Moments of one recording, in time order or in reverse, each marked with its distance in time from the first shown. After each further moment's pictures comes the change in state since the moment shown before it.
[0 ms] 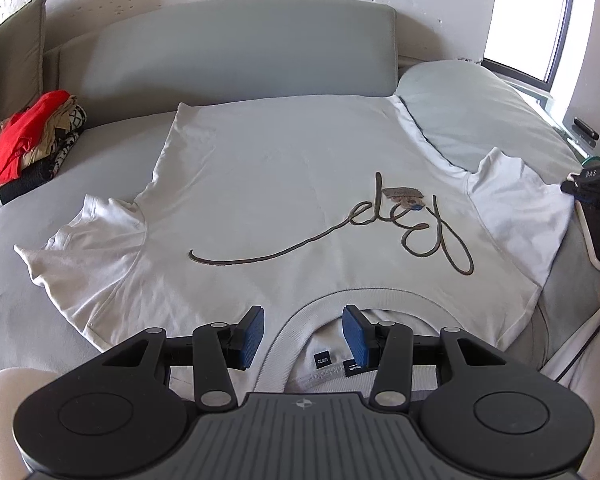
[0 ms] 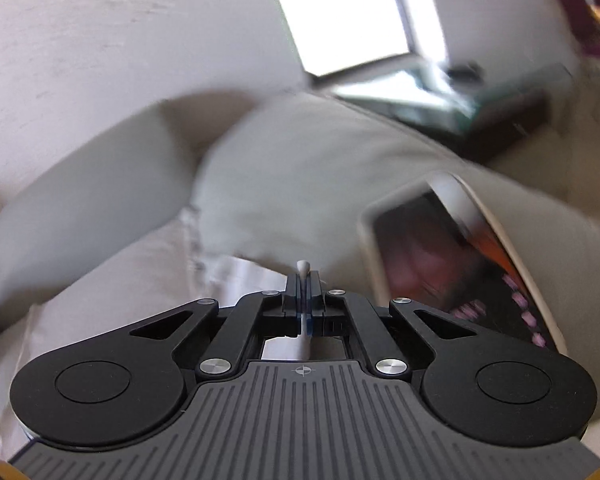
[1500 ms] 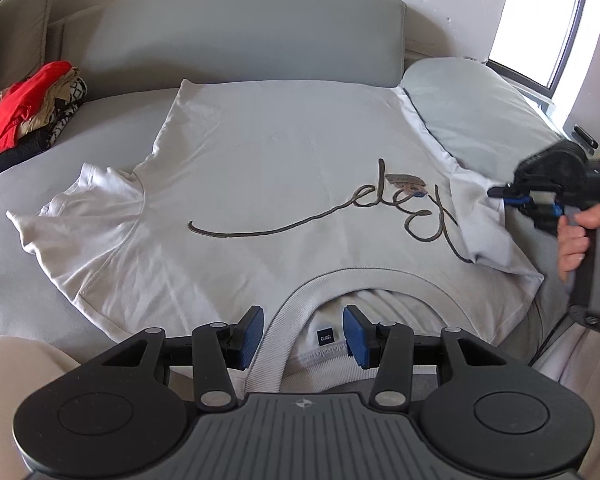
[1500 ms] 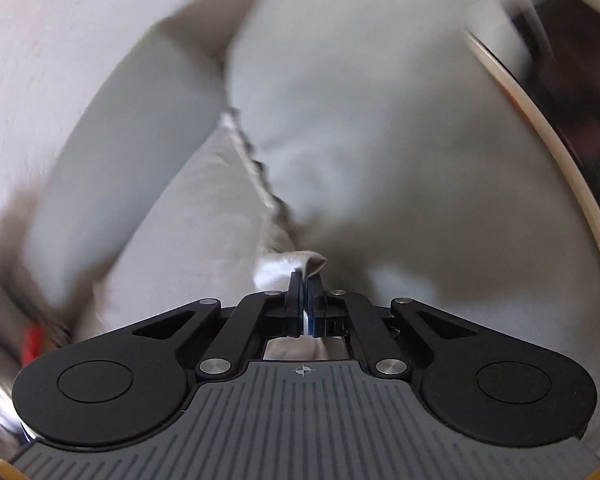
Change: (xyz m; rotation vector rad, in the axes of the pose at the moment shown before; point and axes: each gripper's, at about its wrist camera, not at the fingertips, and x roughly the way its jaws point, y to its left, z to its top) left arm 0.005 0.014 -0.011 -0.063 0.031 -0.032; right arm 0.083 0.038 -0.012 0.265 0.353 0.149
